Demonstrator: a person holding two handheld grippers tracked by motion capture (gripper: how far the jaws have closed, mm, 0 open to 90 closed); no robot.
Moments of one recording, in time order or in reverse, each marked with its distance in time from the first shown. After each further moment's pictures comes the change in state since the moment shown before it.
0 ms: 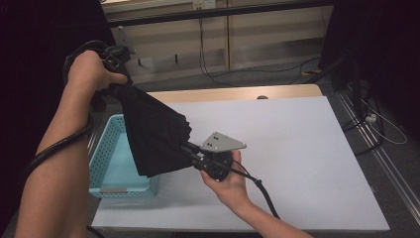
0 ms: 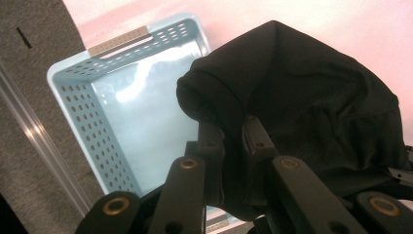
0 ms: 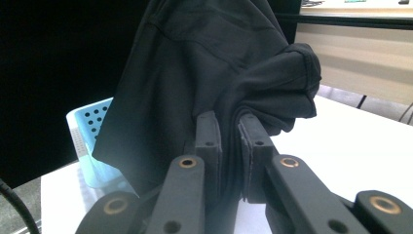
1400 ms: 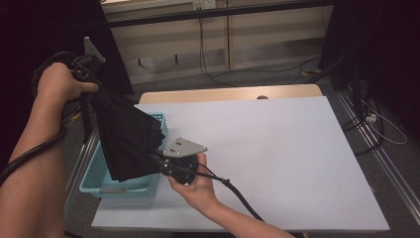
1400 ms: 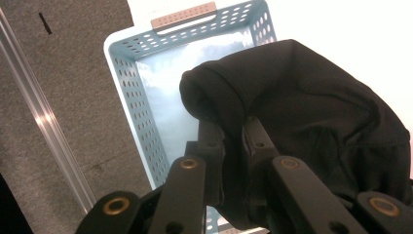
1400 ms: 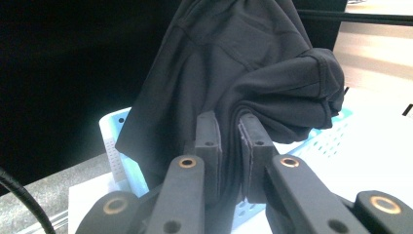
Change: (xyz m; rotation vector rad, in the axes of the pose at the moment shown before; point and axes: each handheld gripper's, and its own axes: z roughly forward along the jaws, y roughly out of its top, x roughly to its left) left arm 0.070 -0.036 0.009 -0.033 0.013 -0.080; right arm 0.046 0.002 0.059 0.015 0.096 -0.027
